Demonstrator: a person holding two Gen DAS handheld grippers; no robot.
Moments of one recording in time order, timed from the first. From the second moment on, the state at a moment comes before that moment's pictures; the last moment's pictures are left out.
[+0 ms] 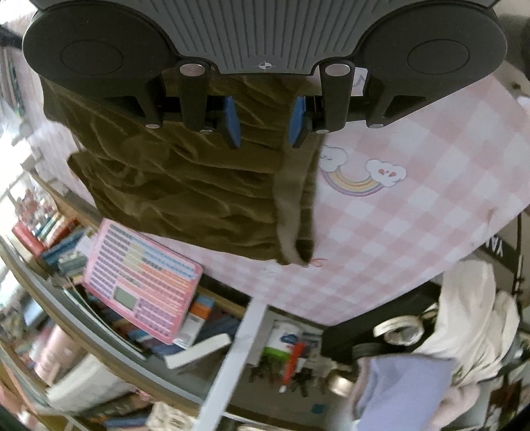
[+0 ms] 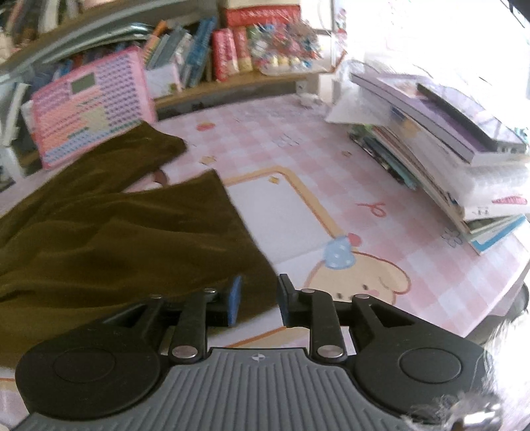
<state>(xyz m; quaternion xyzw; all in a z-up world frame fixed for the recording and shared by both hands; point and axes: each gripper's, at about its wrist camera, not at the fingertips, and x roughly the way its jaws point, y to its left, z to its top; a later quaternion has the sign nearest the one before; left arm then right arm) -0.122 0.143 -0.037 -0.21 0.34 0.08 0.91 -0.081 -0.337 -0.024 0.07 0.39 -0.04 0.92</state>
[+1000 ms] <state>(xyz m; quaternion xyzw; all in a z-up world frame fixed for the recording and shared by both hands) -0.145 0.099 -0.042 -0.10 0.39 0.08 0.91 -0.119 -0.276 -0.019 0.03 0.38 0.02 0.92</state>
